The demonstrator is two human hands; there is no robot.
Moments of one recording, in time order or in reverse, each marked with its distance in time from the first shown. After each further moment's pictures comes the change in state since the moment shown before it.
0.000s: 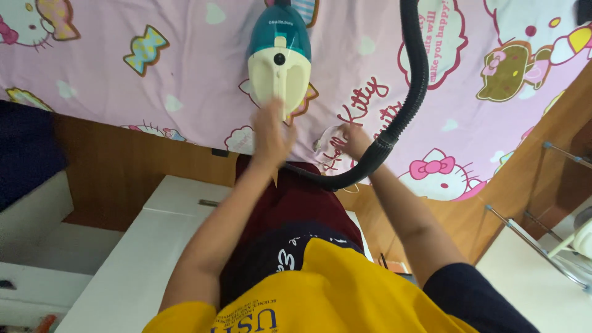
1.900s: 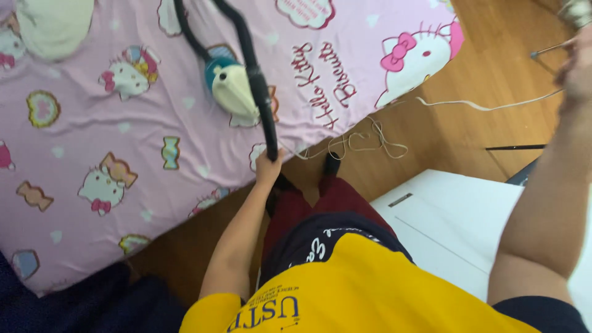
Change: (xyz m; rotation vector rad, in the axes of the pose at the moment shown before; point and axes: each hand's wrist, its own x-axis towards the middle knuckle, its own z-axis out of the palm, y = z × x) left_hand -0.125 -0.106 -0.058 -0.289 -0.454 0.158; right_hand -0.562 -0.030 -0.010 0.840 1.573 0.225
